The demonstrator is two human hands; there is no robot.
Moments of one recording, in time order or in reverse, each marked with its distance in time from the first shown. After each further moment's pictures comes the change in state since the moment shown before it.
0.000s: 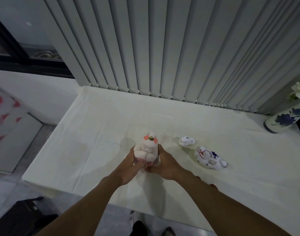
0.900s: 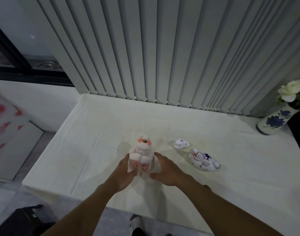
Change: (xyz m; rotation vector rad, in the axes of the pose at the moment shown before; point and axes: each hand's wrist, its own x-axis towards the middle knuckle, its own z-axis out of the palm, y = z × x) left_hand -0.011 -0.006 0.003 0.231 0.089 -0.033; right_hand -0.020 0.005 -0.013 -0.403 0.017 0.142
